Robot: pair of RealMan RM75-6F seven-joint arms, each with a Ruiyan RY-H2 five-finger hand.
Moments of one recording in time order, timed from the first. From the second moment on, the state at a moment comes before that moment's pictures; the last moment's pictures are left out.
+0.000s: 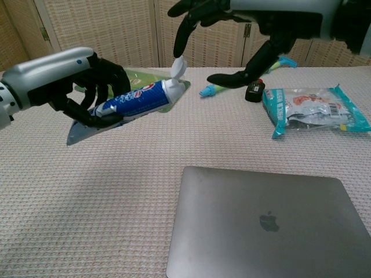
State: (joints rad) left arm -0.62 -1.43 -0.14 -1.72 1.42 1.14 0.05; right arm 0.76 -1.18 0.24 -1.98 -1.42 0.87 -0.09
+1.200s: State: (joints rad) left arm -0.60 -1.48 -0.13 -1.61 1.50 1.21 -0.13; right arm 0.79 -1.19 0.21 -1.96 -1.32 0.90 -0.08
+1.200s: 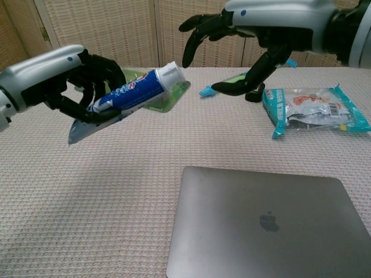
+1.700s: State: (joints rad) left arm -0.57 -1.64 -0.12 -1.44 1.61 1.37 -0.34; right arm 0.80 -1.02 0.25 -2.04 -1.39 0.81 0.29
